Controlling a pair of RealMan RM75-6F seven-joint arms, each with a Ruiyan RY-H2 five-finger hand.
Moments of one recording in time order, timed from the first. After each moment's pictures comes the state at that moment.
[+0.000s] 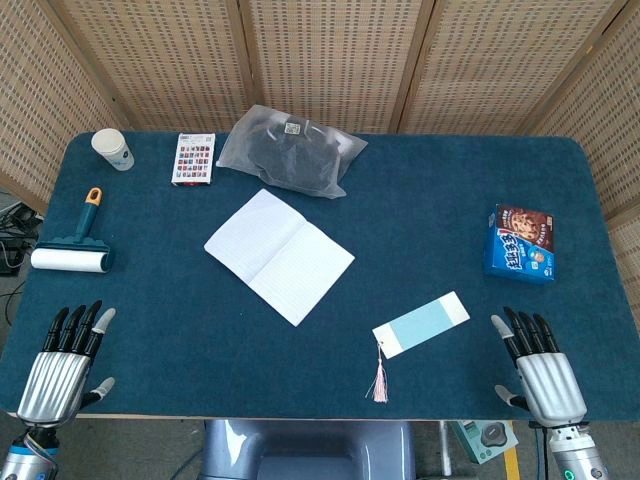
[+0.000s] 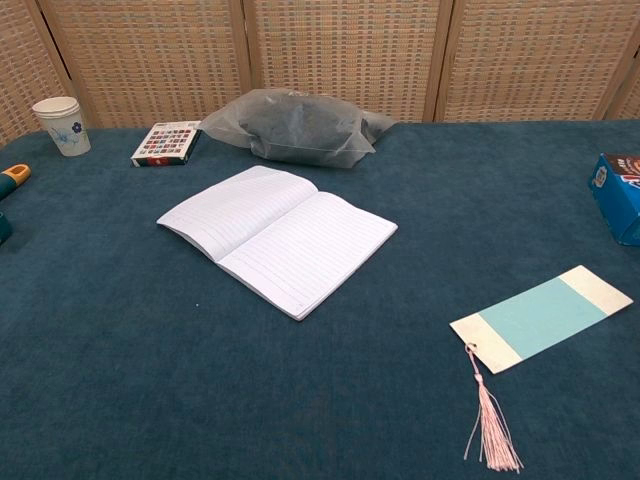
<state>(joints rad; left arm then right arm) -0.01 -1.25 0.05 -1.74 1.67 1.54 0.47 0.07 -1.22 -0.04 -1.64 -1.64 1.49 -0.23</state>
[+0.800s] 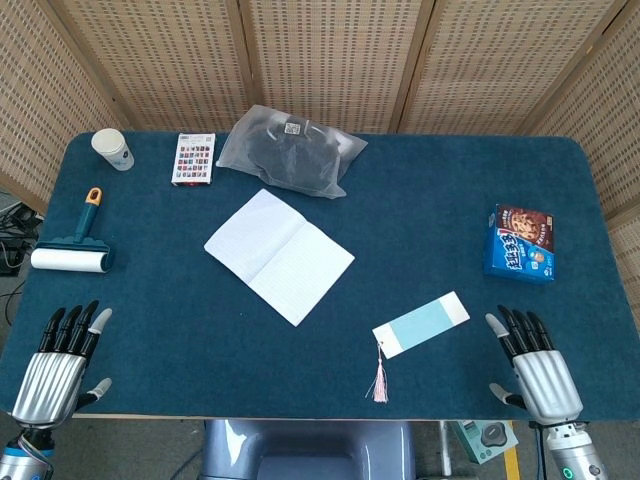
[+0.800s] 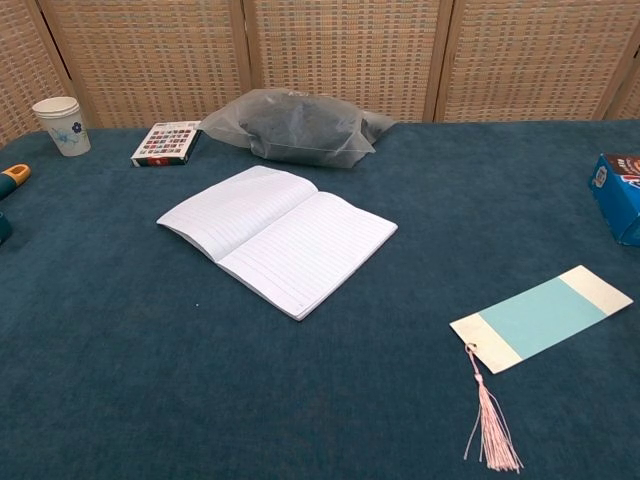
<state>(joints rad) -0.01 -1.22 0.05 -1.76 1.67 1.54 0.45 0.08 -1.23 -0.03 -1.61 -1.68 1.49 -0.17</state>
